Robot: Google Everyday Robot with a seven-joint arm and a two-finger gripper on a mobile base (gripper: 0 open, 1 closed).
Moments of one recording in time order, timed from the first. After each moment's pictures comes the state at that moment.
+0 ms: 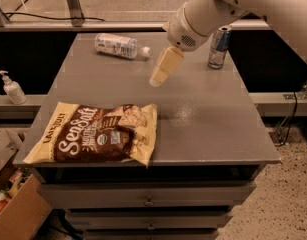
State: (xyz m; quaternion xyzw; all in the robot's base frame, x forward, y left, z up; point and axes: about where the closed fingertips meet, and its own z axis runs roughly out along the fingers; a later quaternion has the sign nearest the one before) arm 0.638 -0.029 0.919 -0.62 0.70 0.08 0.33
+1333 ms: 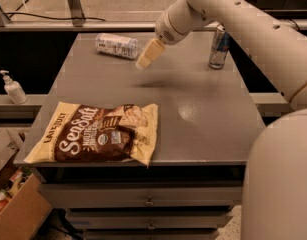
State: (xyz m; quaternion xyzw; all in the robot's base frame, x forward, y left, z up) arm 0.756 -0.002 0.885 -0.56 0.73 0.09 0.38
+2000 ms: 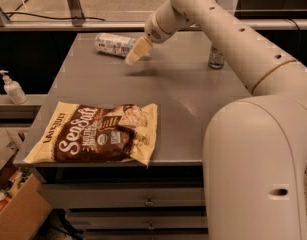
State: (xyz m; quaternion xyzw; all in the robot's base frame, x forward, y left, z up) arm 0.809 0.028 0.864 -0.53 0.75 0.11 0.38
